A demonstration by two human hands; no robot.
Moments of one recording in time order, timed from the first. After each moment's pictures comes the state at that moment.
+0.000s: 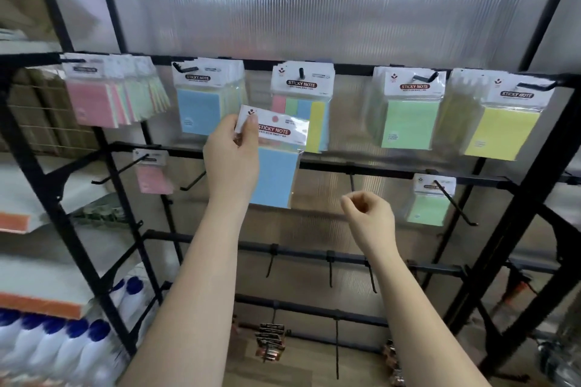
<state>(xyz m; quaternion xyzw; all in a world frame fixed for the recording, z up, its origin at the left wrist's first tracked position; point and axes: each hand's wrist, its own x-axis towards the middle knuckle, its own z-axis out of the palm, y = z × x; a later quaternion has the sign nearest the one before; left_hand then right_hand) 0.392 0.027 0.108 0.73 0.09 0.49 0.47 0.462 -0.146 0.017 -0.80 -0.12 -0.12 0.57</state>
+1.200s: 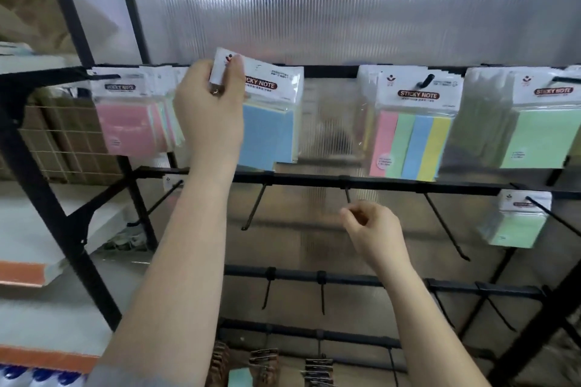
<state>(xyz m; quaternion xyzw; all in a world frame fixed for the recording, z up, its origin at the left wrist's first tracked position) 0.436 0.191 0.158 0.68 0.05 0.60 0.43 0.479 0.002 0.019 -0.85 -0.13 -0.11 0.49</state>
